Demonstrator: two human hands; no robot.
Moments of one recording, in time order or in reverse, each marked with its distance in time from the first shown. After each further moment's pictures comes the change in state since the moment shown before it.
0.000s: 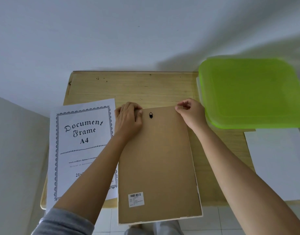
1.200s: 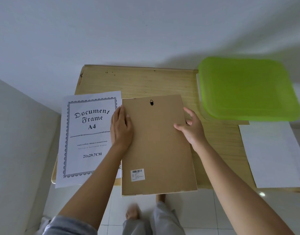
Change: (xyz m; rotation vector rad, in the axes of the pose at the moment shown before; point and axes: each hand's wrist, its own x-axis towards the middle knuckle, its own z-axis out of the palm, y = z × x) left_hand -0.071 -0.011 -0.014 -0.130 0.108 -0.327; right_hand -0.084 0.019 -0.012 0.361 -0.174 0.179
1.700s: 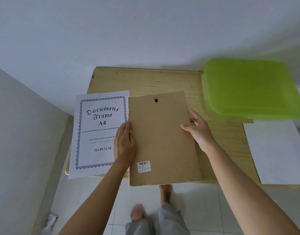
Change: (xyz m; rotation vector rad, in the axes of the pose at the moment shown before) left_hand -0.057 -0.027 -0.020 0.030 0.032 0.070; right_hand -0.022 -0.006 -0.005 0.014 -0.107 -0.017
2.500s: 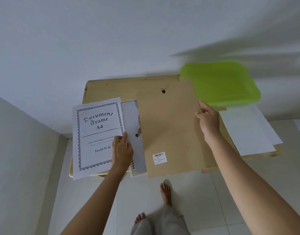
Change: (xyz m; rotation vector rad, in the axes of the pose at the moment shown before) left_hand -0.038 -0.003 -0.024 0.047 -0.184 0.037; right_hand -0.070 -0.024 -0.031 -0.027 0.489 -0.187
